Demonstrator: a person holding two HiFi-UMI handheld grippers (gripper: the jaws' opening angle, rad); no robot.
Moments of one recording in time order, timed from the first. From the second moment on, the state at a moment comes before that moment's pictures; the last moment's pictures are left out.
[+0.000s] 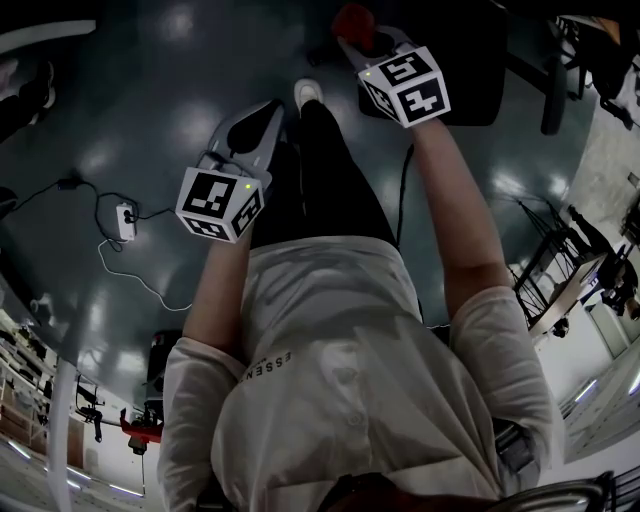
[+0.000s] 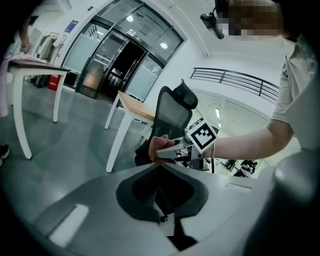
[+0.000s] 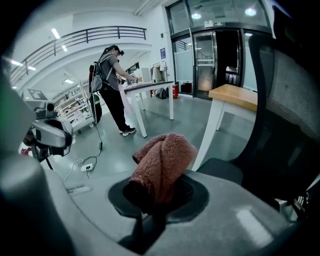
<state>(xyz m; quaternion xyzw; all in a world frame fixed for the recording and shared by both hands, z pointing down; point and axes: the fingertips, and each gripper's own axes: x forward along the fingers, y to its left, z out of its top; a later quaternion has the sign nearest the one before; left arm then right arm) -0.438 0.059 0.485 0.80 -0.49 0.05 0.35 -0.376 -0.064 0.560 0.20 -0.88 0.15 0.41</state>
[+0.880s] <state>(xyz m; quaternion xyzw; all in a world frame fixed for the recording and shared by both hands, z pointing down) -0.397 0.115 0.485 0.84 -0.41 0.08 0.34 -0.328 0.074 0.573 0.24 -0.85 0.25 0.40</state>
